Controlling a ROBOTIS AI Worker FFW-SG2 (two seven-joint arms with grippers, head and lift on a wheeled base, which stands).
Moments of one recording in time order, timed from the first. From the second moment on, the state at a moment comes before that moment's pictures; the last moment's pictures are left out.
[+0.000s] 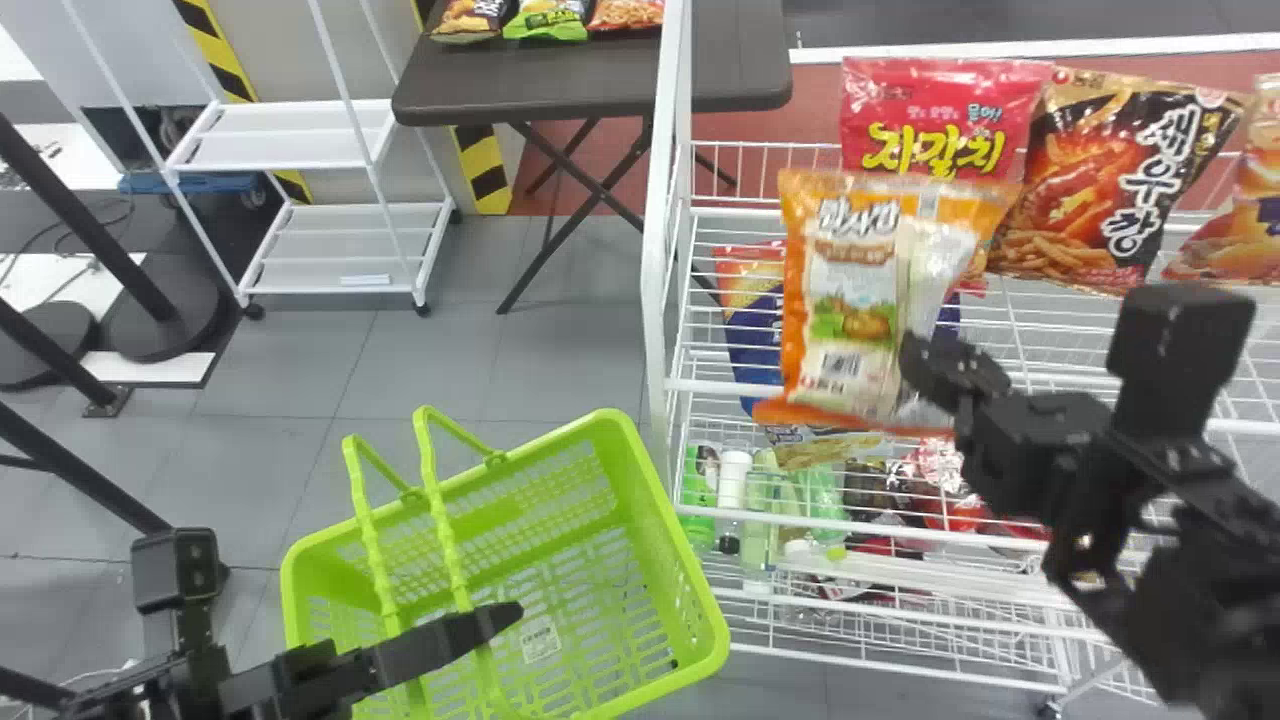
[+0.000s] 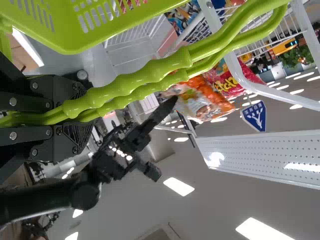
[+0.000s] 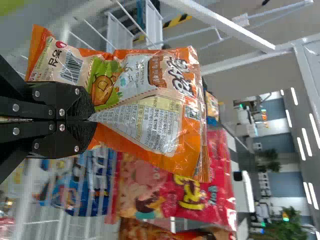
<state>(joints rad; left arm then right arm) 0.41 0.11 0.47 -1.90 0.33 1.13 -1.57 0.41 -0.02 0.04 -2.29 -0.14 0.73 0.21</state>
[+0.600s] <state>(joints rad) 0.42 0.10 0.46 -1.90 0.33 1.13 -1.57 0.48 -0.02 0.27 -2.44 -0.18 1.11 0.22</state>
